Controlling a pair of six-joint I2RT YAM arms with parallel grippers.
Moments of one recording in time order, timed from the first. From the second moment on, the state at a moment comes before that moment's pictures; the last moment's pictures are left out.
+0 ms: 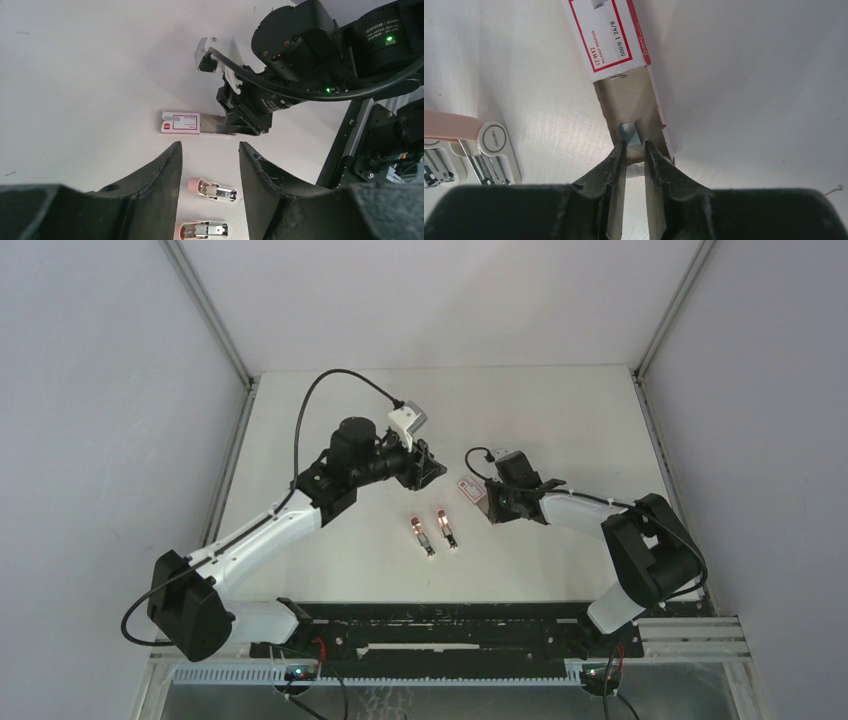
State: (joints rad) left arm -0.65 1.30 1.03 -0.06 0.37 -0.10; right arm 0.51 1.57 0.78 -0.19 -0.04 0.24
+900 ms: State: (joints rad) left arm -0.65 1.11 0.83 0.03 0.28 -0.20; right arm 0.53 1.58 0.80 -0.18 -0.02 0.23
